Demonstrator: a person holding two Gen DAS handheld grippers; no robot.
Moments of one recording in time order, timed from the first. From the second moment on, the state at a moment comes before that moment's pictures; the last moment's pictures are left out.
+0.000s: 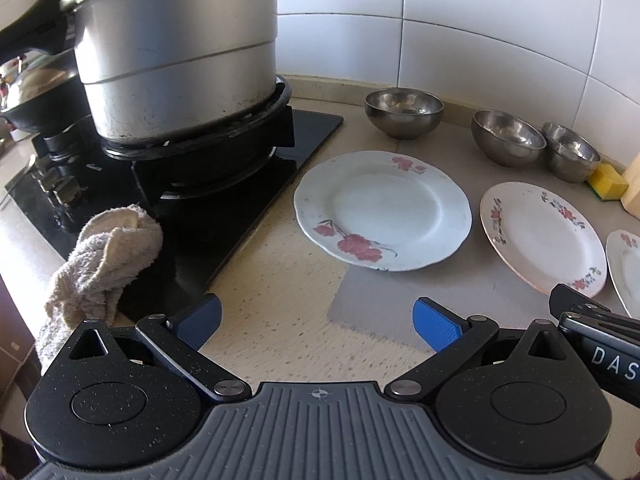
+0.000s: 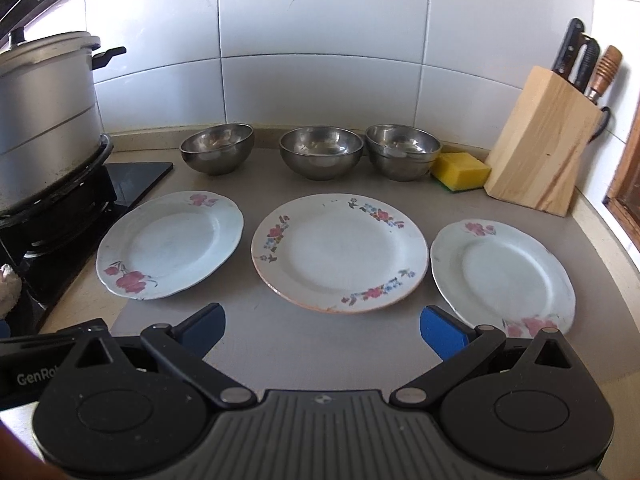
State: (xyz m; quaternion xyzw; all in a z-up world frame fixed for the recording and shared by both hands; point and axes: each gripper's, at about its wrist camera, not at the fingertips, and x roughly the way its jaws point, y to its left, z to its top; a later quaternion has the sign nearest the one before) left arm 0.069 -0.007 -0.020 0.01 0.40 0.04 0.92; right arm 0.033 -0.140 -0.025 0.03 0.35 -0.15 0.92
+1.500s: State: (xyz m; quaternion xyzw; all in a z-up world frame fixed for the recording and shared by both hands) left arm 0.206 0.021 -0.054 -0.04 0.45 0.07 0.89; right arm 0.306 -0.155 -0.058 -0.01 0.50 0.14 0.86
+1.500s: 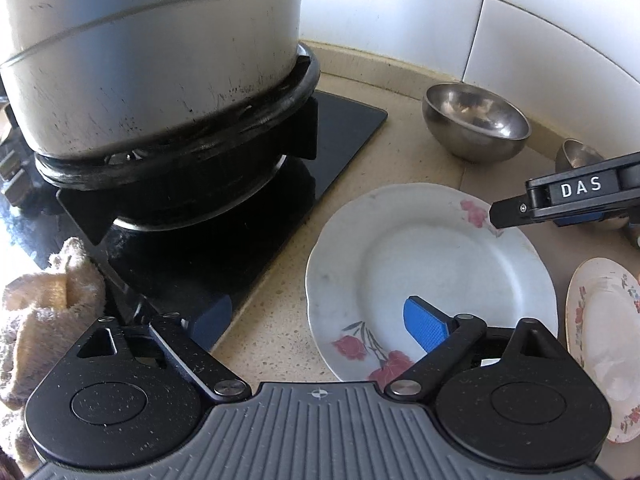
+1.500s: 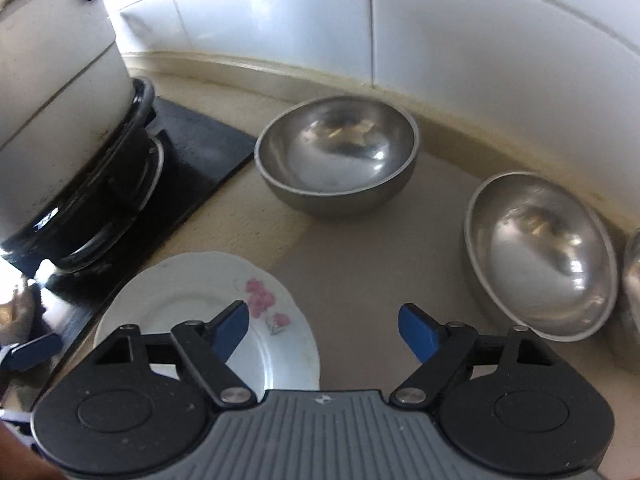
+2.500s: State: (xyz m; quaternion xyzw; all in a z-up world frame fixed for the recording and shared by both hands) left arm 0.213 0.022 -0.058 -0.08 0.45 0.03 0.89; right arm 0.303 -0.183 -0.078 0.08 0.56 0.22 0.80
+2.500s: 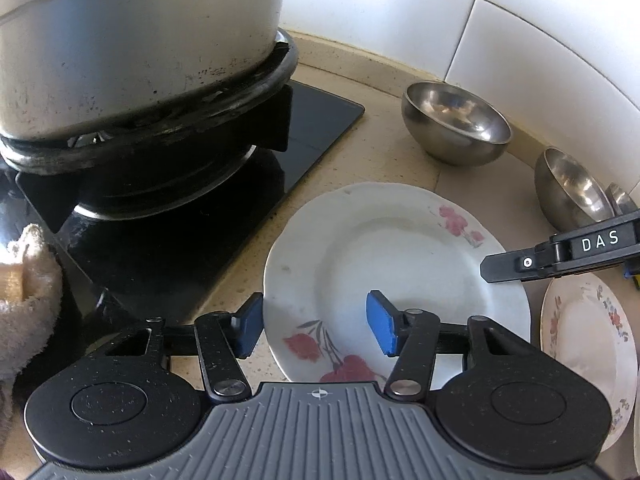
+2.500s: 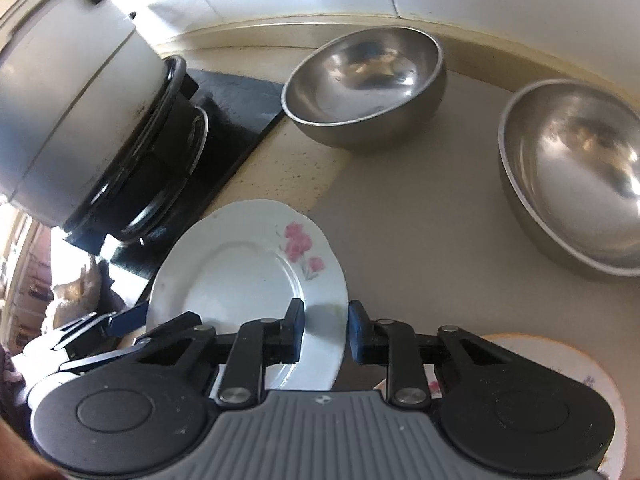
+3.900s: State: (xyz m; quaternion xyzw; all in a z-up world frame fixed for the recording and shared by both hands) left arm 0.187 -0.088 0.008 0.03 0.38 -0.13 0.91; right arm 0.170 -0.305 0.005 0.20 0.49 0.07 0.84
